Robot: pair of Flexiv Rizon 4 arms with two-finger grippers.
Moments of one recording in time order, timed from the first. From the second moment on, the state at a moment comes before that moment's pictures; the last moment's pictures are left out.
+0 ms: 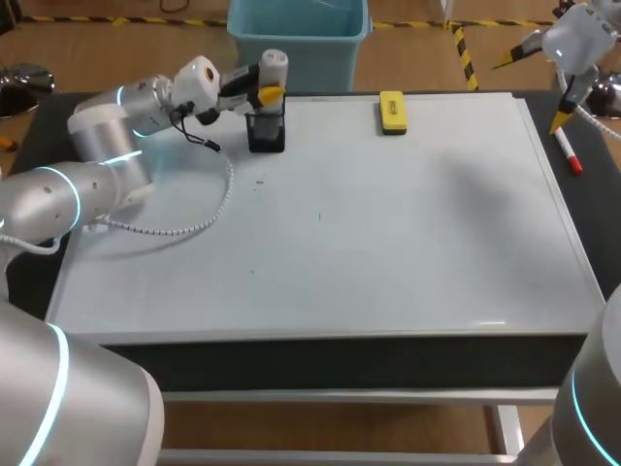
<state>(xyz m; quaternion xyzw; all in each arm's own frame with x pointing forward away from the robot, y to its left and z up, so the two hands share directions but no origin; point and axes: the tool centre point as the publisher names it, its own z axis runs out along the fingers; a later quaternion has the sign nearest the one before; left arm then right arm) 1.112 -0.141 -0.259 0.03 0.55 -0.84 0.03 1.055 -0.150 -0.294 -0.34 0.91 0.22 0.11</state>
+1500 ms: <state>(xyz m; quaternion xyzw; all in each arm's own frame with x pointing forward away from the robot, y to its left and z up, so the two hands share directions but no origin) 1.093 -0.129 -0.237 0.08 0.65 -0.75 0.06 1.055 -0.150 -0.294 -0.34 0.91 0.22 0.11</state>
